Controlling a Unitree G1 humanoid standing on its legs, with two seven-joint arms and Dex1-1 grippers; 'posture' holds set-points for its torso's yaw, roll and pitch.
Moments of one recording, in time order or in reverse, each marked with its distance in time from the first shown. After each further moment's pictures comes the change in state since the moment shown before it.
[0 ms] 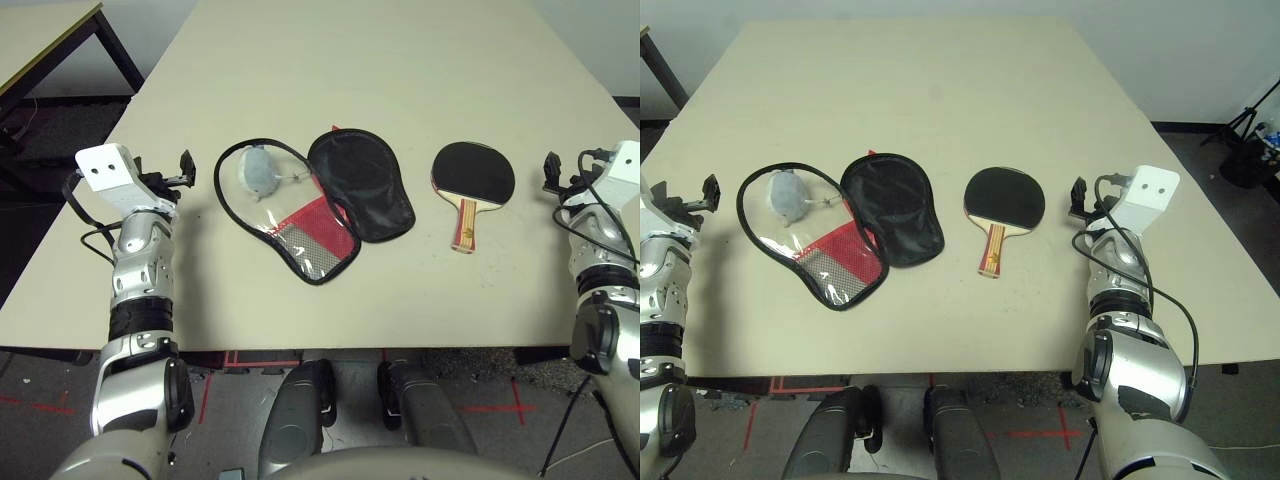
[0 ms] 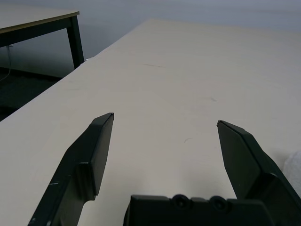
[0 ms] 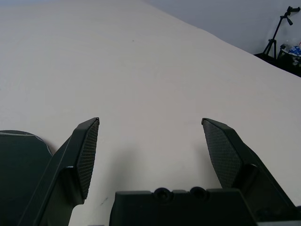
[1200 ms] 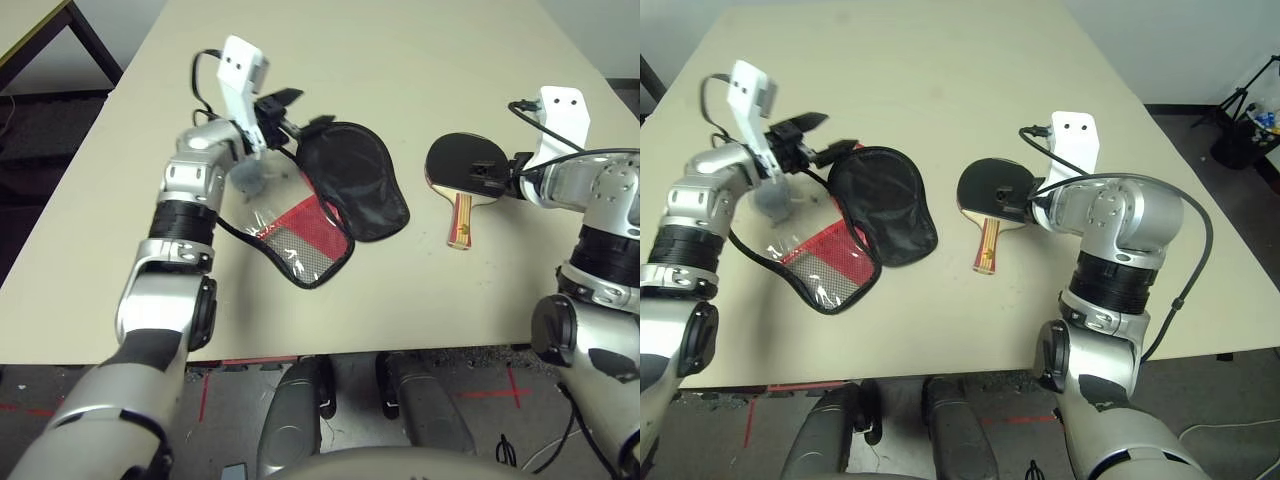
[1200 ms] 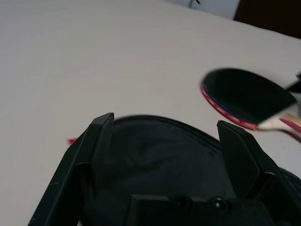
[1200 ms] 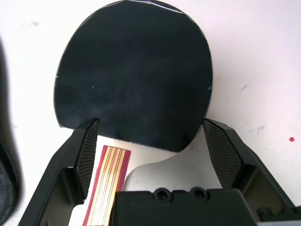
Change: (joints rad) left arm -0.392 -0.068 -0.415 -0.006 0.019 0.303 -0.728; right arm -0.026 0.195 0.096 -1.289 0.116 1.856 -0.322
